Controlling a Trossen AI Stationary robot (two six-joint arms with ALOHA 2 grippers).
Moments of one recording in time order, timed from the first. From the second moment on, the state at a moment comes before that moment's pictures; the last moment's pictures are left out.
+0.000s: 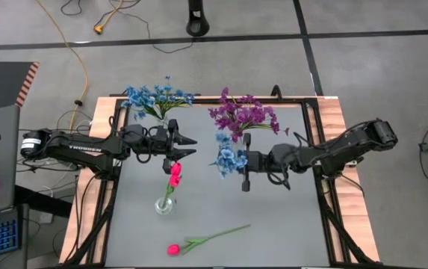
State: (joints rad) left arm 0.12 1.08 0.53 0.64 0.14 -0.12; right arm 0.21 1.36 0.80 0.62 0.26 -0.19
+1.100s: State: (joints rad) left arm 0.12 1.08 0.85 0.37 0.20 -0.04; right arm 0.13 1.36 0.95 0.62 0.26 -0.13
